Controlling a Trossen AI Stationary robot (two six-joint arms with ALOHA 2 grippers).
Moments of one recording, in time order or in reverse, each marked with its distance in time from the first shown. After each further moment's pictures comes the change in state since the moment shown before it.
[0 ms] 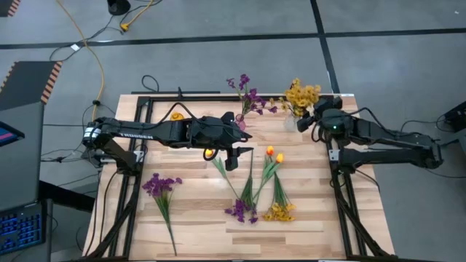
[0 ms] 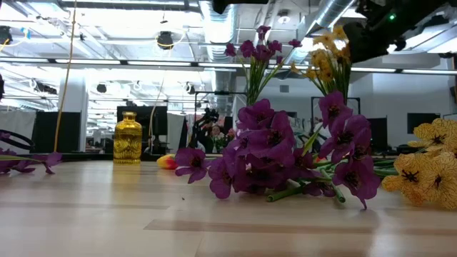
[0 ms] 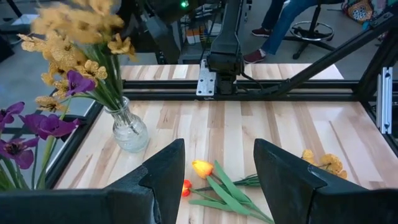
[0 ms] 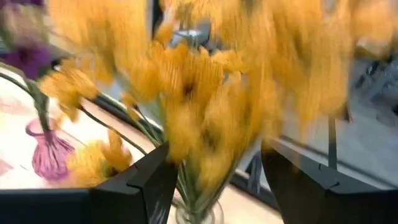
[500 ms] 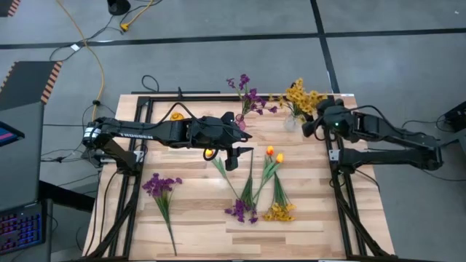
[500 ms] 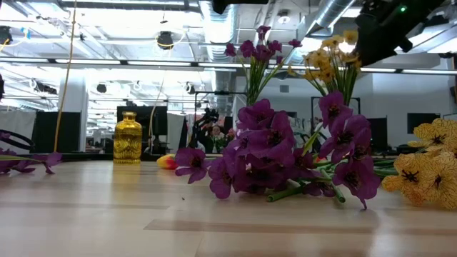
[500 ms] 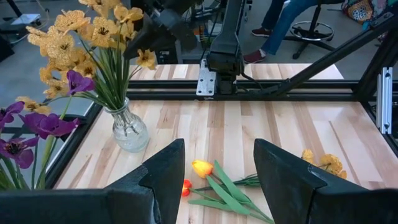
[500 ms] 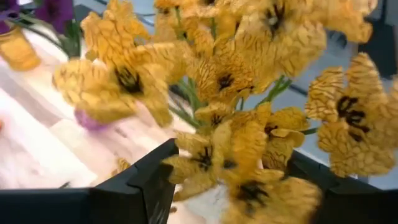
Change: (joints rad) left arm 0.000 0.000 0.000 -0.001 0.001 -0.001; right arm -0.032 0.000 0.116 -0.302 -0.214 0.146
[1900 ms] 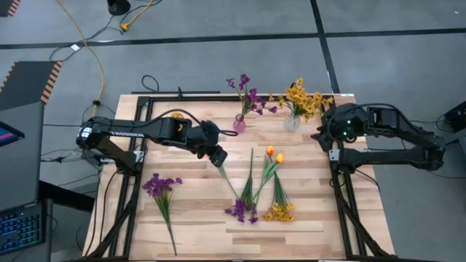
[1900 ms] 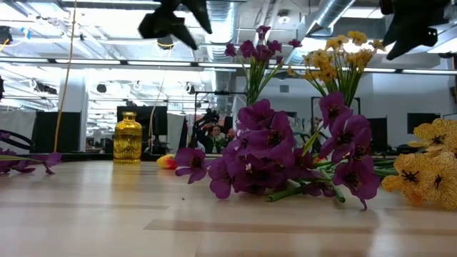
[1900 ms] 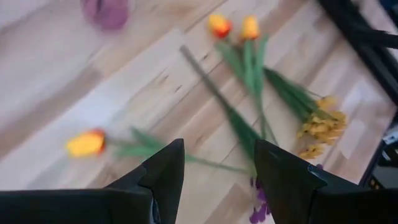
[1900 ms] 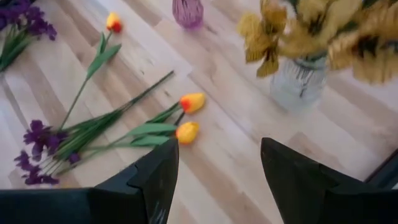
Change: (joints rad) left arm 0.000 -0.069 0.000 -0.632 0.002 -0.879; right arm 0.001 0.001 0.218 -0.456 -0.521 0.166
